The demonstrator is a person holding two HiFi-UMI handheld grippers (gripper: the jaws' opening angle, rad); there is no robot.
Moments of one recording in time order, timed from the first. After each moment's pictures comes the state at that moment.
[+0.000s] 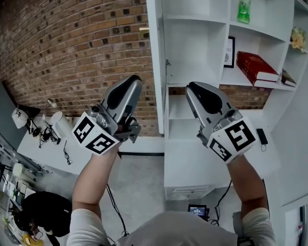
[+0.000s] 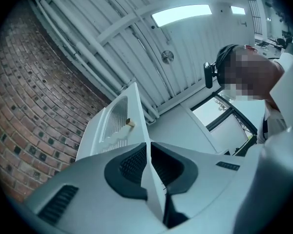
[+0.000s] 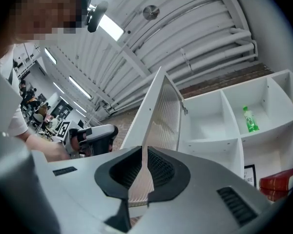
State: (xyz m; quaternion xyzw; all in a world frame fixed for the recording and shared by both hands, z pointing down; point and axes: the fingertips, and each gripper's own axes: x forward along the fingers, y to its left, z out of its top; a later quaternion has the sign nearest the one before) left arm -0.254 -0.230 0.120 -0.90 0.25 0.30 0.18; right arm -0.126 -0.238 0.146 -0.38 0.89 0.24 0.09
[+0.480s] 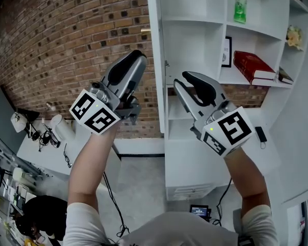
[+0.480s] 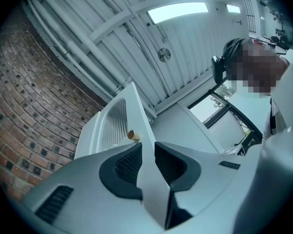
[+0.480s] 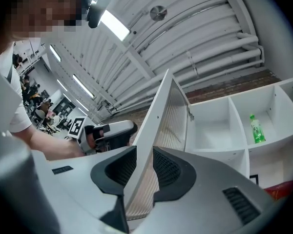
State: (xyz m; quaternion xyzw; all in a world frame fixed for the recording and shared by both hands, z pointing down) left arm -0.246 -0.247 0.067 -0.91 0.24 0.28 0.20; right arm -0.153 -0.230 0.121 -0.37 0.88 0.27 0.09
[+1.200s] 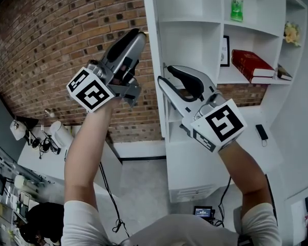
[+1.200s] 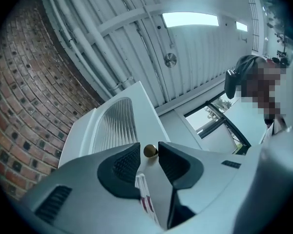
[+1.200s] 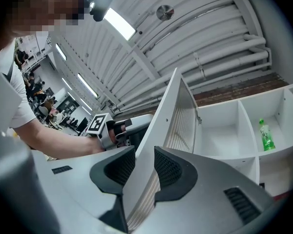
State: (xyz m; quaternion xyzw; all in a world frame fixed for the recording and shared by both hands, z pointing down) left arm -0.238 -0.280 0.016 -0.92 0.17 0.30 0.17; right arm -0.188 -0.240 0.104 -0.35 0.88 0.30 0.09
